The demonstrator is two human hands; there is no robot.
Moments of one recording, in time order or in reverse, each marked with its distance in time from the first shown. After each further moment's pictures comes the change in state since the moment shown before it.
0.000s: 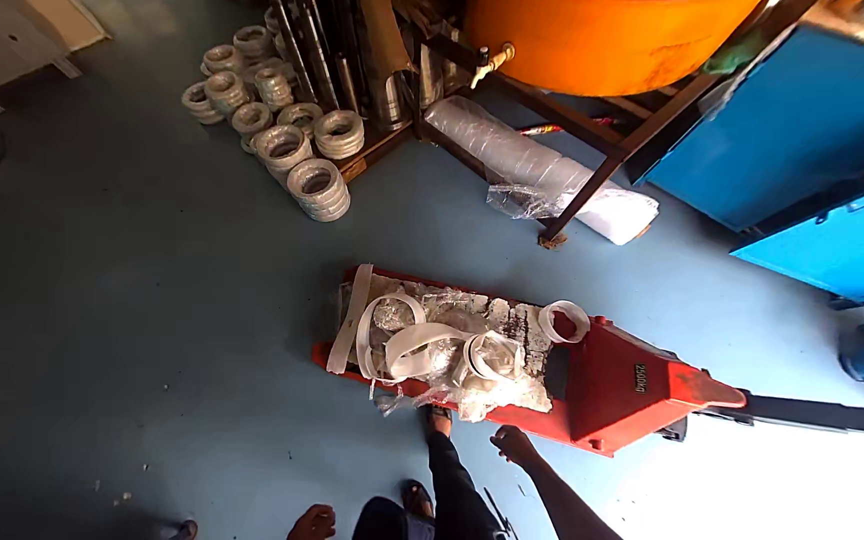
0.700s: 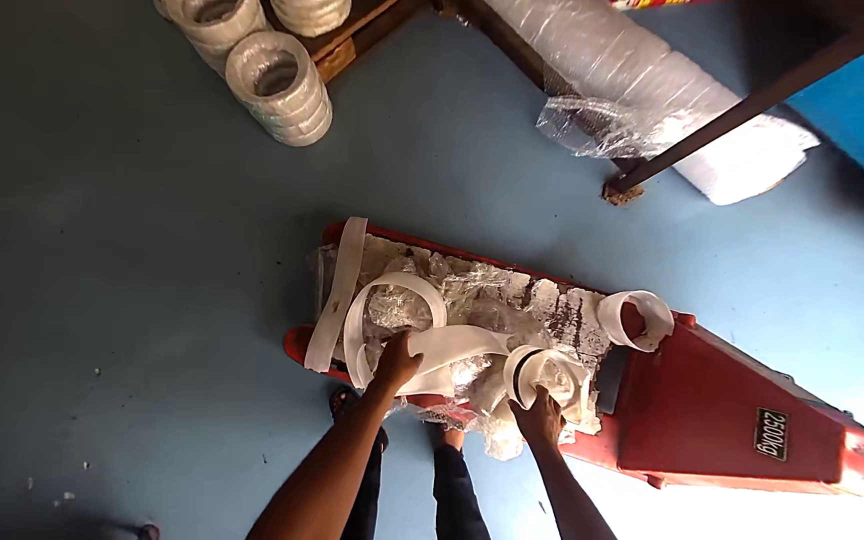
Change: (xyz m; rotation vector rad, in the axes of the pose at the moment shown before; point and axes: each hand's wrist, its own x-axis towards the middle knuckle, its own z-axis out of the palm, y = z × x) left_hand 0.374 0.312 0.102 0.543 -0.051 0.456; right_hand 0.199 -0.103 -0.013 -0.117 0.545 0.195
